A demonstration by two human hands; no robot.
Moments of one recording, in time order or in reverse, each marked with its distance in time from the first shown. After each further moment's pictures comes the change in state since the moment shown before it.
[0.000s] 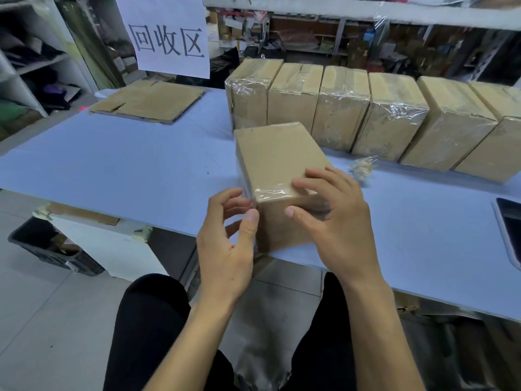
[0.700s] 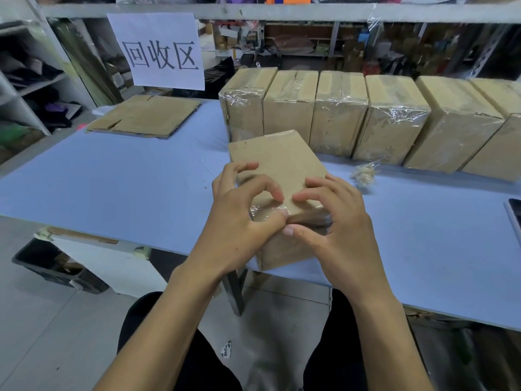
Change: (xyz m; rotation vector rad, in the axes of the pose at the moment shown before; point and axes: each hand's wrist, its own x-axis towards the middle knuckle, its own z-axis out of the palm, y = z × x) left_hand 0.065 0.026 0.006 0.322 -0.487 0.086; right_hand 0.005 0.007 -0.001 0.066 -0.052 0.016
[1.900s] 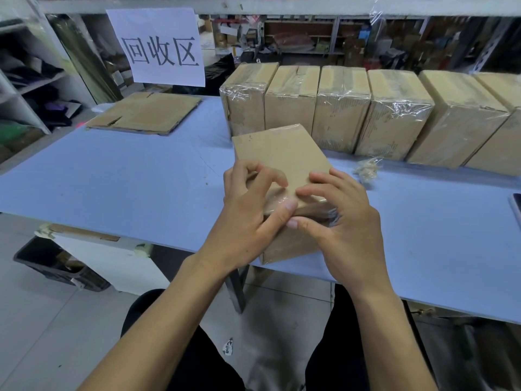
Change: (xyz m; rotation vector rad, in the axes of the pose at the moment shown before) left_hand 0.005 -0.025 0.015 0.109 0.004 0.184; right_hand -0.001 0.002 0.005 0.048 0.087 0.031
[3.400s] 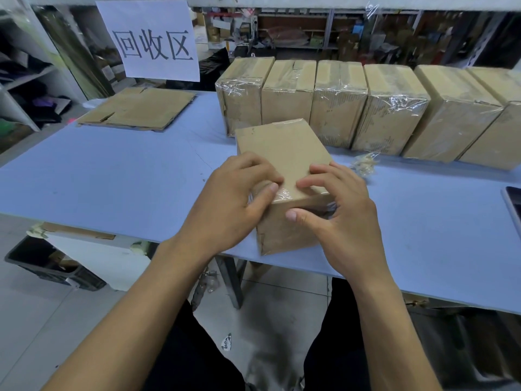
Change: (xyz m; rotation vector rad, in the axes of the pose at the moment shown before) left_hand 0.016 0.002 -0.031 0.123 -0.077 0.106; right_hand 0.005 -0.003 0.000 -0.080 -0.026 0.012
